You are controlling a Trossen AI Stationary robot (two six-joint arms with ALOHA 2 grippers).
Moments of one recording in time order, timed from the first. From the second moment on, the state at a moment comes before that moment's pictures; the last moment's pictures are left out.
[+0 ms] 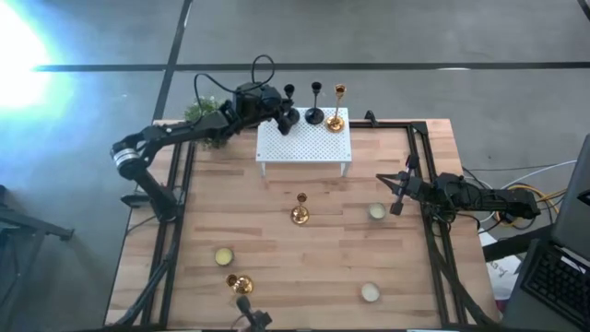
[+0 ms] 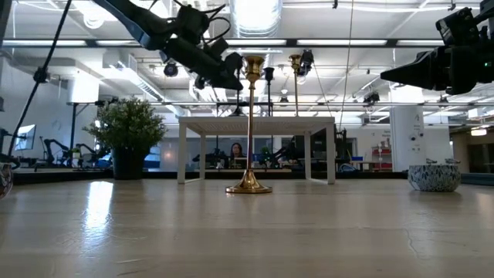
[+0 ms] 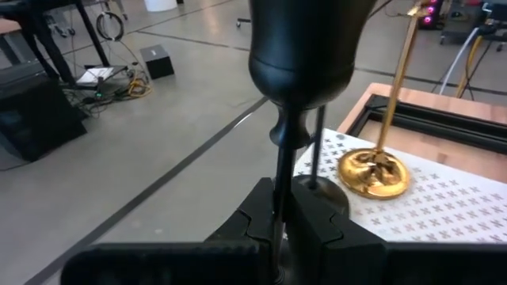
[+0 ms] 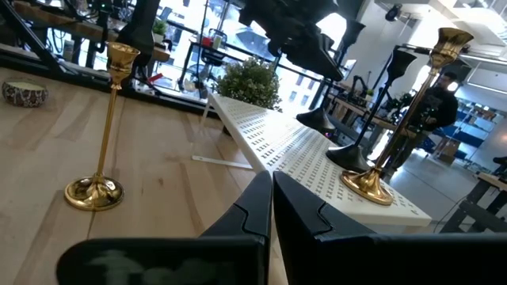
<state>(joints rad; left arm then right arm) 0.61 1.58 1.18 0.18 -0.04 0.08 -0.01 0.02 0.05 -0.03 0.34 -0.34</state>
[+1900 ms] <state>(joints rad) 0.66 1.65 1.18 0.23 0.09 0.11 -0.01 0.02 0.05 -0.03 0.34 -0.34</state>
